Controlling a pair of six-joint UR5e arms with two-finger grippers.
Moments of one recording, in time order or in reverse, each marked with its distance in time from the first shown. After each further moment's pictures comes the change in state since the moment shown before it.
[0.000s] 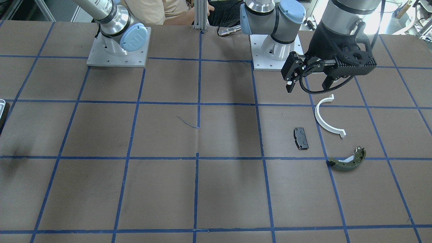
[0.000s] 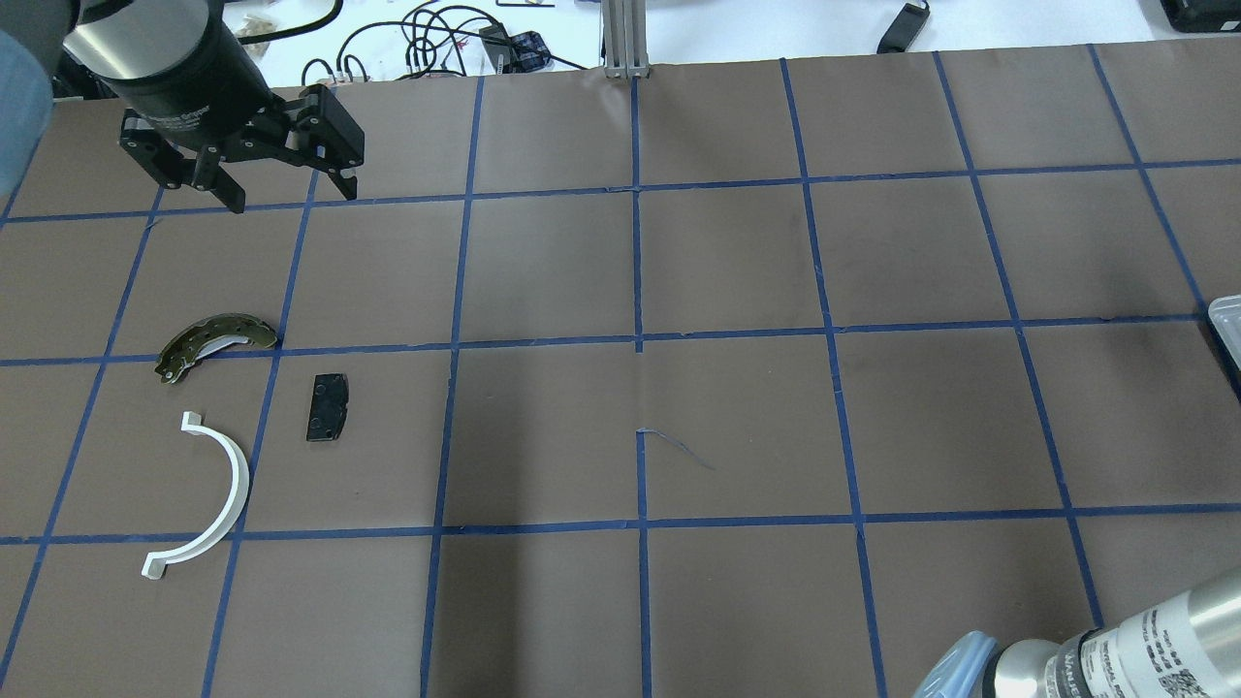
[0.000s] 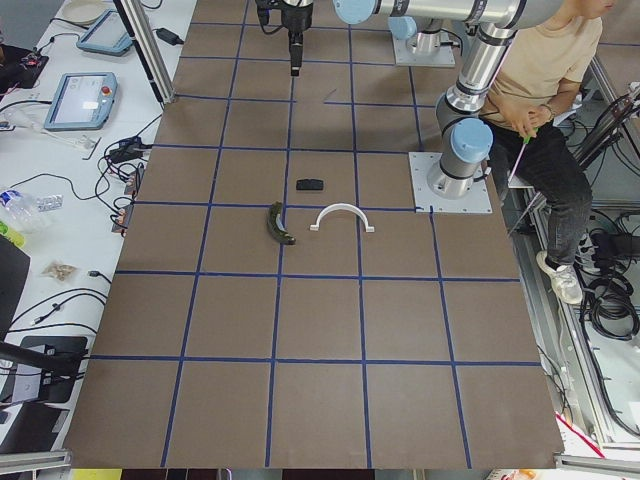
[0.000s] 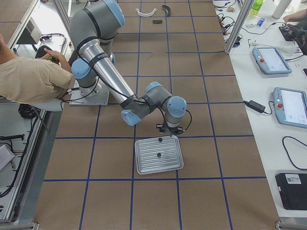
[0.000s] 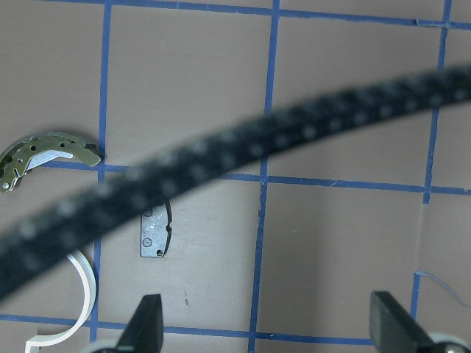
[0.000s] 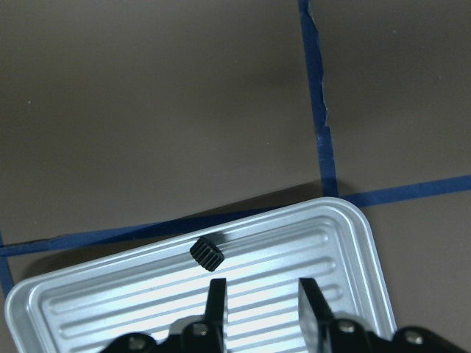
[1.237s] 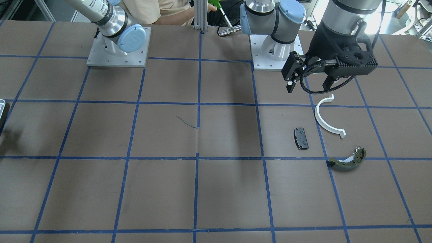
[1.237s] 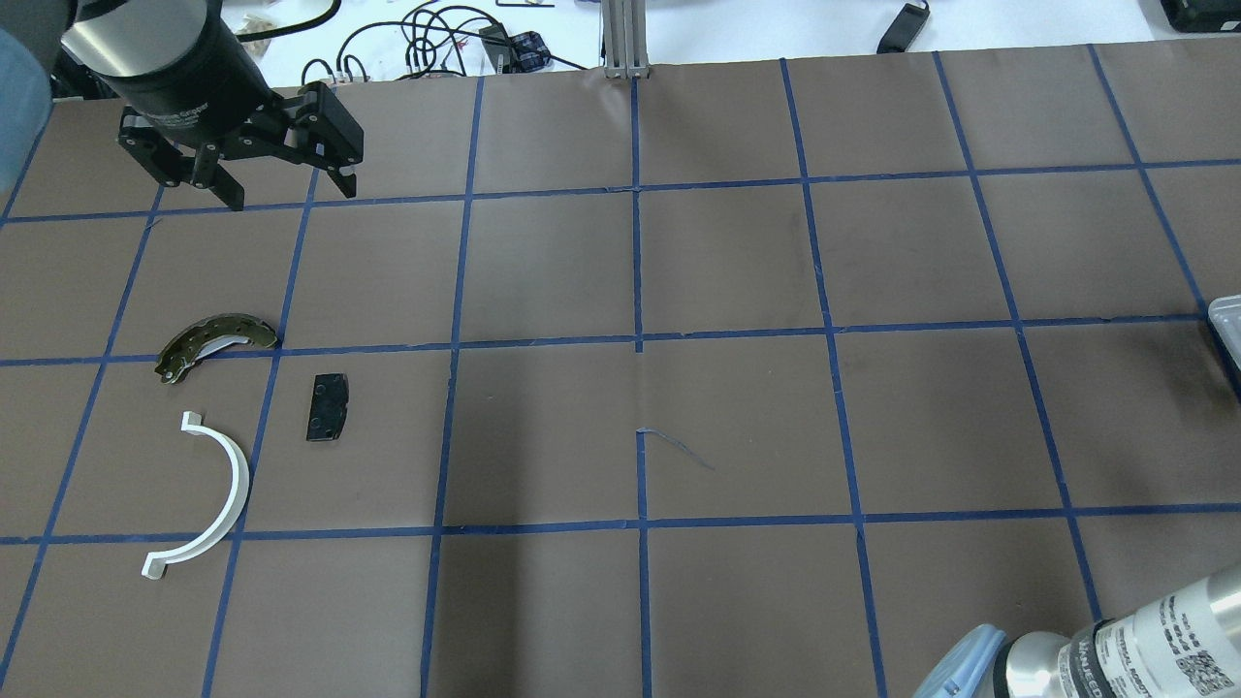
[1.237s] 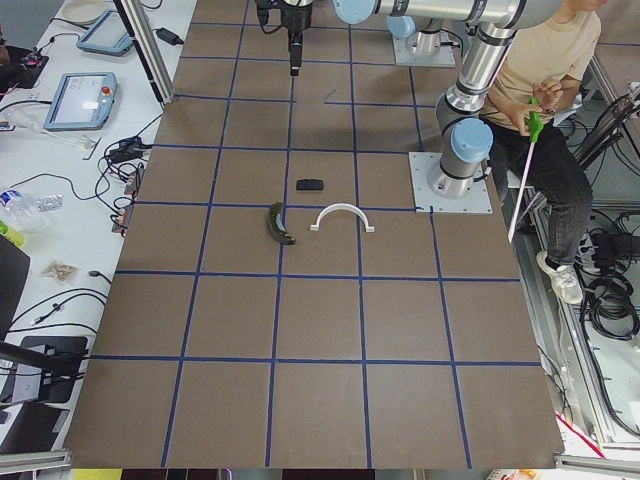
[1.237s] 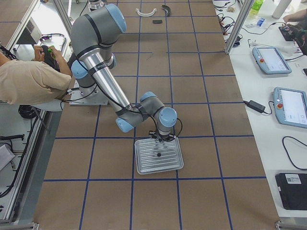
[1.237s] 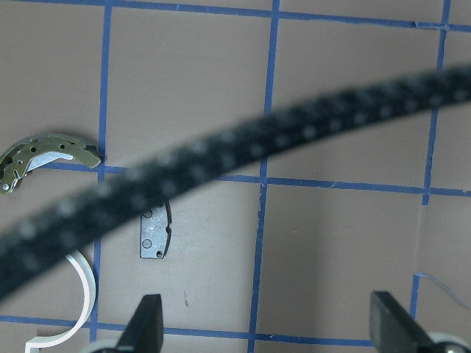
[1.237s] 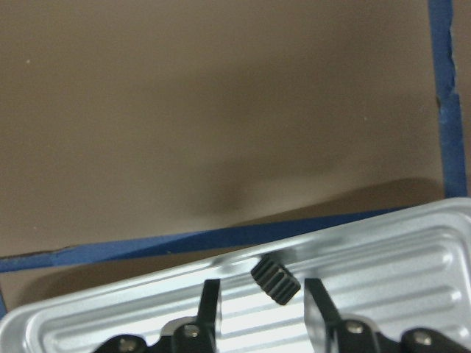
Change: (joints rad) left arm 0.001 -0.002 0.004 0.000 -0.001 0.000; right arm -0.049 0.044 0.107 -0.114 -0.017 -0.042
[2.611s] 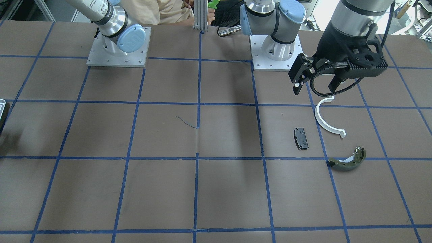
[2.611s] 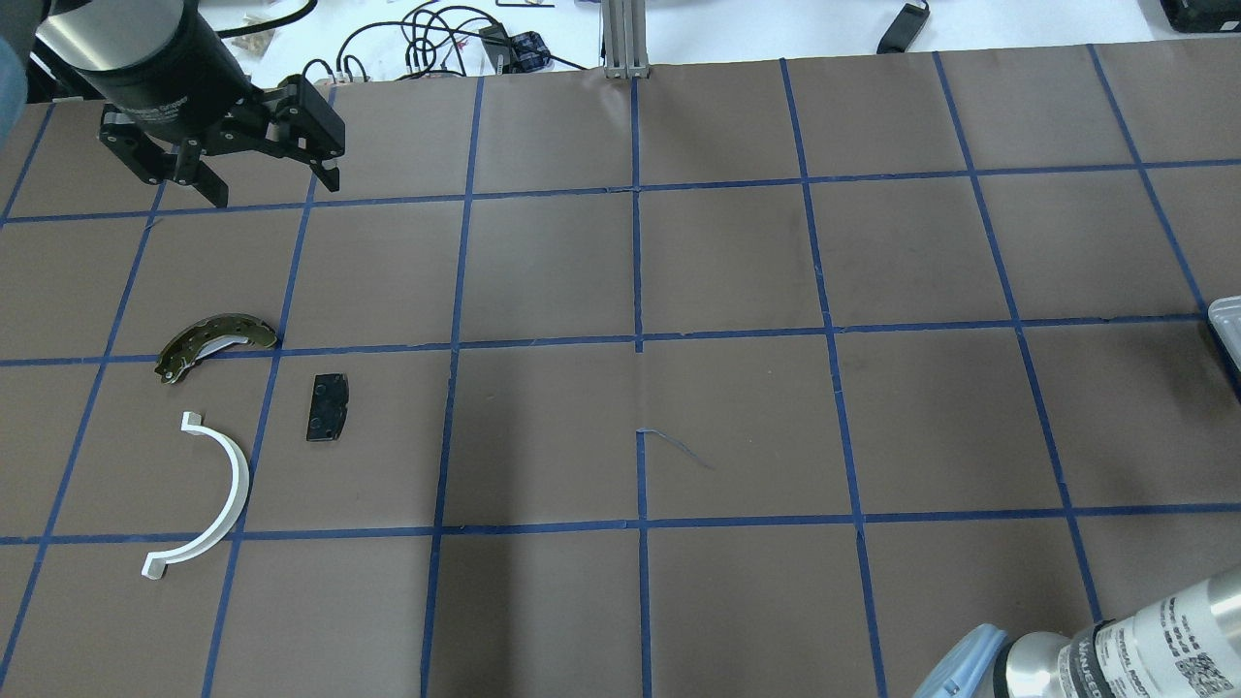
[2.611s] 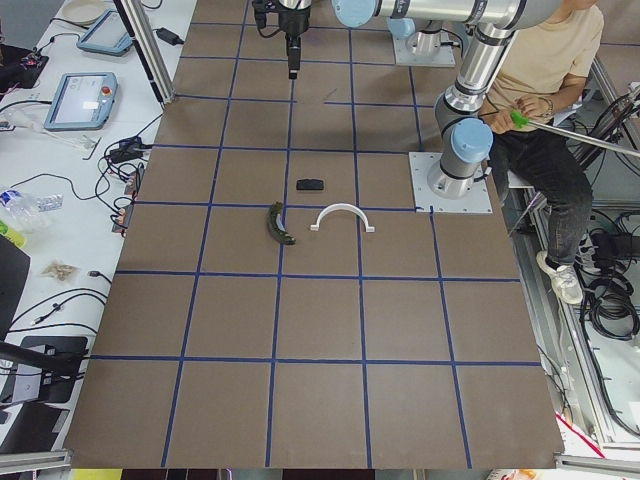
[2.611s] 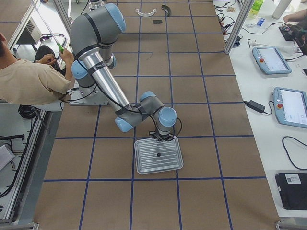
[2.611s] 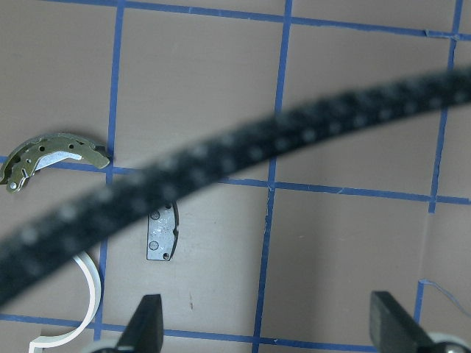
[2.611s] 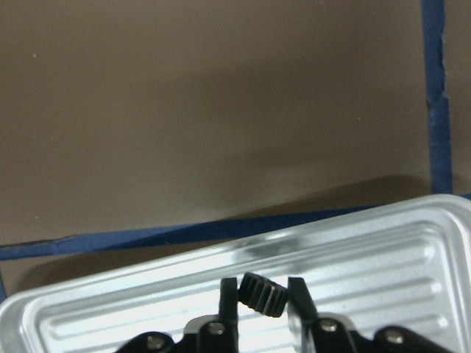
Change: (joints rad) left arm 0.027 -0.004 0.008 -0.003 -0.003 0.000; right arm -0.003 -0.029 -0.014 0.007 0.013 -0.003
